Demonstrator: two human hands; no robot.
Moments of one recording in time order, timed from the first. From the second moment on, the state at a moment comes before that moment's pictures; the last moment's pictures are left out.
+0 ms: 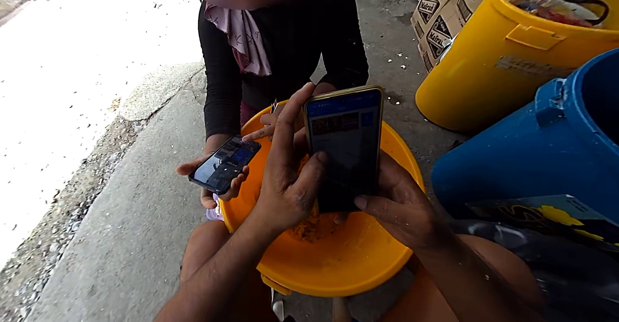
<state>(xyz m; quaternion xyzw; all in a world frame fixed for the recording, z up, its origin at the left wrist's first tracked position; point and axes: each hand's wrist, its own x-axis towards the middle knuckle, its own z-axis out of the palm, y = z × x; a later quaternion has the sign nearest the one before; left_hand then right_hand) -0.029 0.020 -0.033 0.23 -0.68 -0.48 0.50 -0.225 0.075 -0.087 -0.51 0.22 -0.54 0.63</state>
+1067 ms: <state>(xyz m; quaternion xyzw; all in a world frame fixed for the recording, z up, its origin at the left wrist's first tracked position) -0.025 0.021 -0.038 0.21 -0.70 -0.51 0.46 -0.227 0.076 -0.087 -0.50 0.20 -0.54 0.65</state>
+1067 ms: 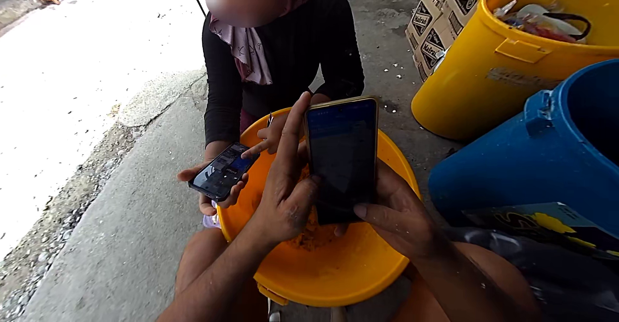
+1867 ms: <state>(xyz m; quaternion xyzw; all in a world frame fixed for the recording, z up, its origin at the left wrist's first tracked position) -0.029 0.021 -0.033 0.23 -0.69 -0.51 0.46 -0.222 0.077 -0.082 -0.49 0.22 -0.53 0.65</state>
